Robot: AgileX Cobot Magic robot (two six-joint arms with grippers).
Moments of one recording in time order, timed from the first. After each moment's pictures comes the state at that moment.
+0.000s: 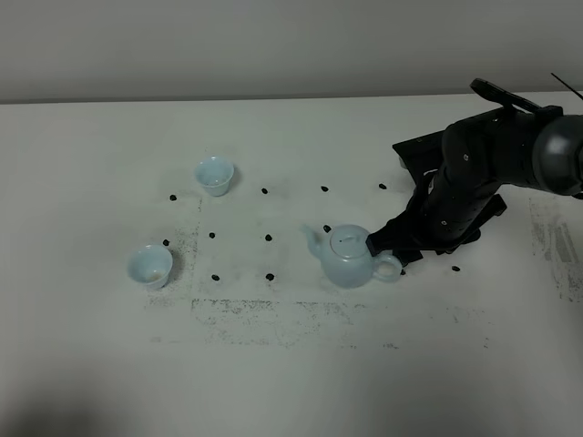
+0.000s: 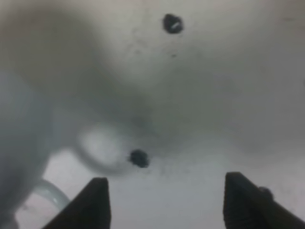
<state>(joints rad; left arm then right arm) 0.01 0.00 -0.46 -0.13 1.07 0.15 0.31 1.99 -1.27 0.02 0.73 0.04</state>
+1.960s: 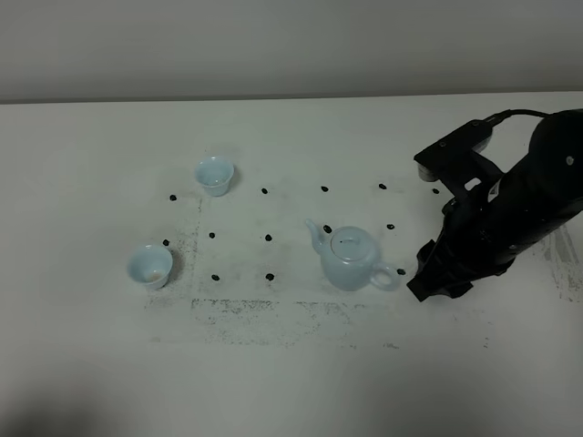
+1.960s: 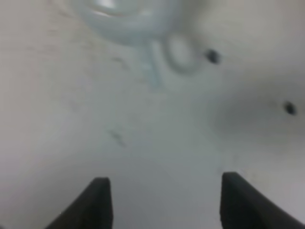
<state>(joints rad) 0.01 0.00 -0.46 -0.13 1.07 0.15 0.31 1.60 -1.03 0.24 0.84 -0.43</state>
